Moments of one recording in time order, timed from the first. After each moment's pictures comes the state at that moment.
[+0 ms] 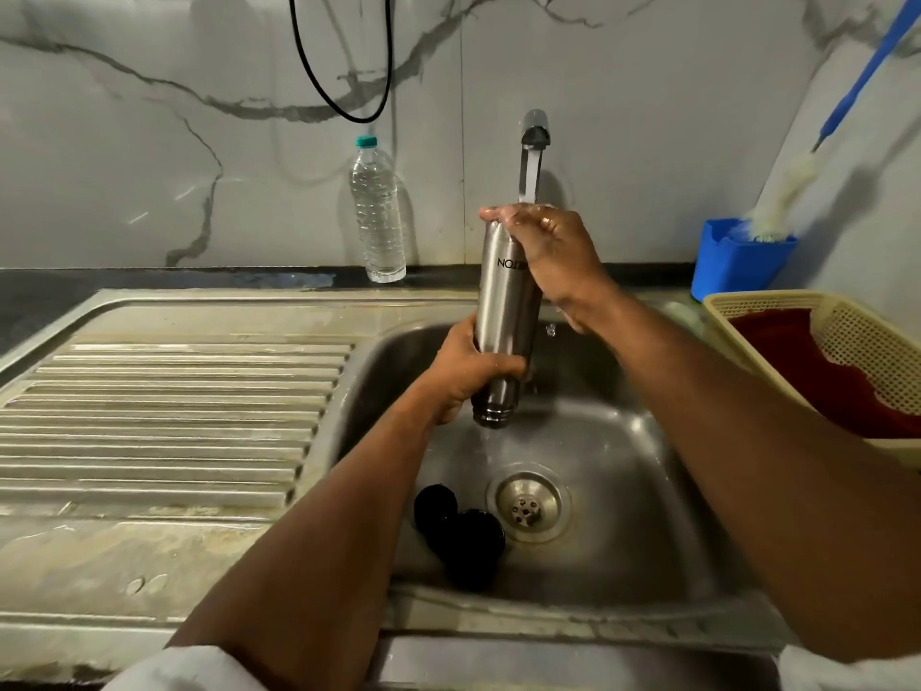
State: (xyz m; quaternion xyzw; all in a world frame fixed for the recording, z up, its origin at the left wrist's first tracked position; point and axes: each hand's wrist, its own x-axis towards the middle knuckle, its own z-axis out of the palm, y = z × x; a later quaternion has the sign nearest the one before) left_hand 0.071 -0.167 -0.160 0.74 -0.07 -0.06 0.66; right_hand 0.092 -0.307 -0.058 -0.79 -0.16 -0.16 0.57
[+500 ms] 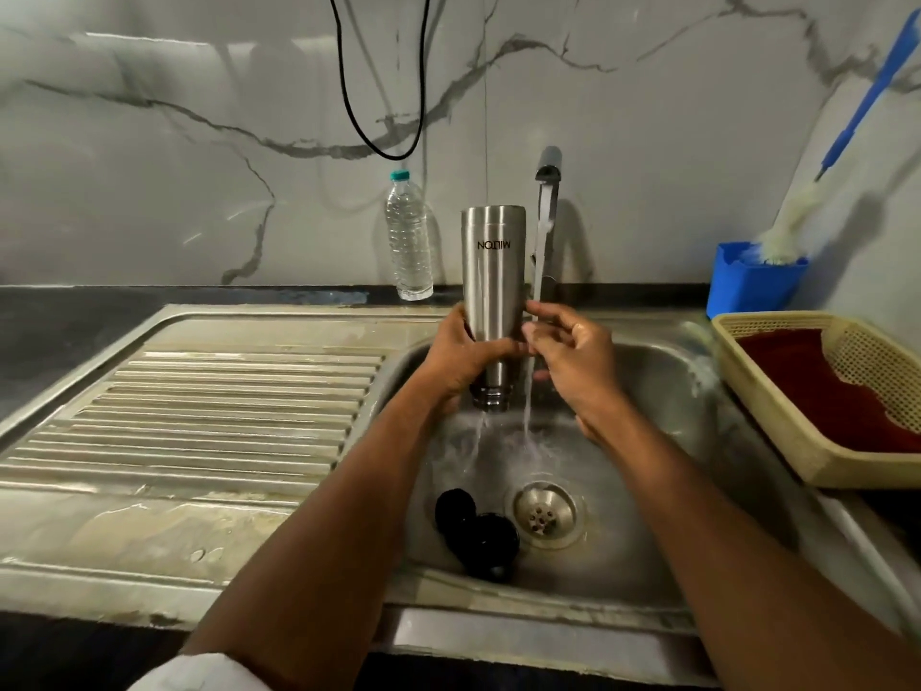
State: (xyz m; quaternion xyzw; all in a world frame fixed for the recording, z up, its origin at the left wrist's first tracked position) left_hand 0.052 -0.149 -0.119 0.71 -0.05 0.01 0.70; right_hand 0.025 -0.305 -0.116 -0.71 -0.03 -0.11 0.69
